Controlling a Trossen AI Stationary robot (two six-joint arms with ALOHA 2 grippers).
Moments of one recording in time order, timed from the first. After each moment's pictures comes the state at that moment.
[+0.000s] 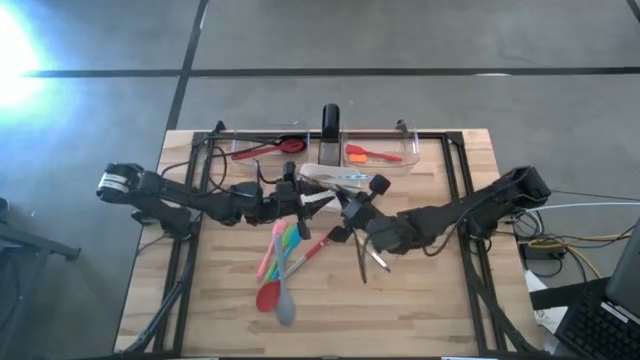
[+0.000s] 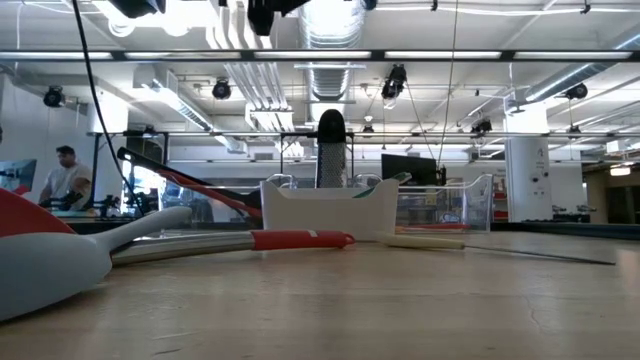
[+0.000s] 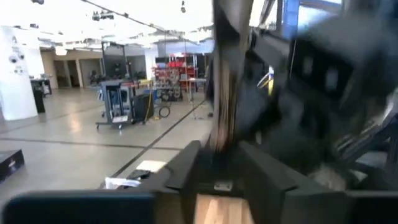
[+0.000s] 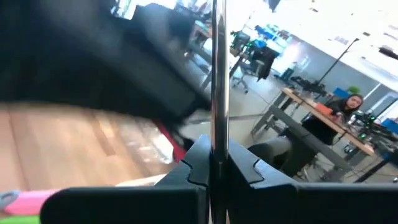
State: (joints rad) left arm -0.11 1.39 0.85 0.75 -0.32 0.08; right arm 0.32 1.58 1.22 0.08 1.13 -0.19
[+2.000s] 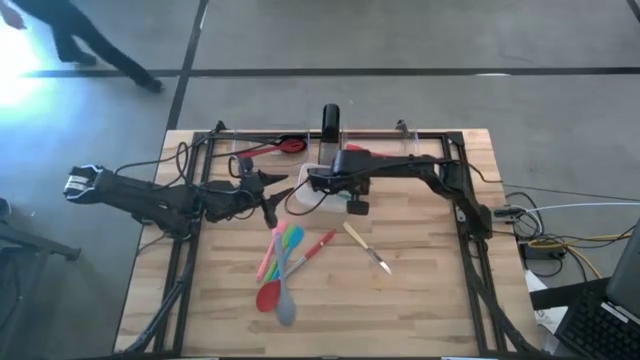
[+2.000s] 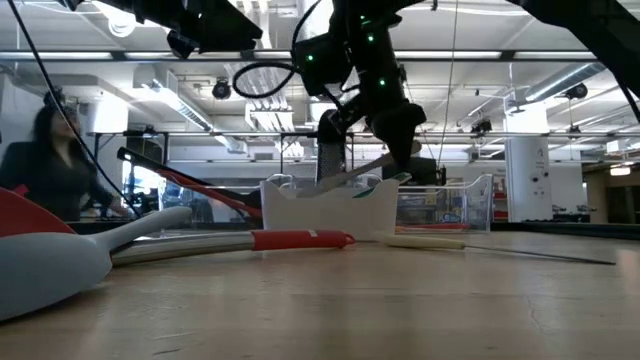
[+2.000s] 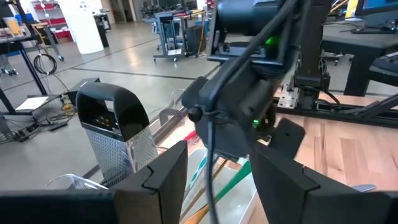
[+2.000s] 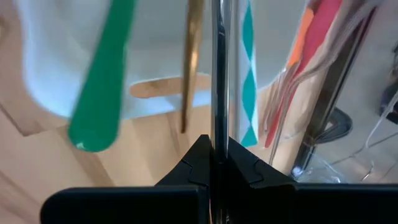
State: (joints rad) left arm -0.11 0.97 0.67 0.19 -0.58 -0.02; right arm -0.16 2.18 1.94 -1.57 0.39 0.05
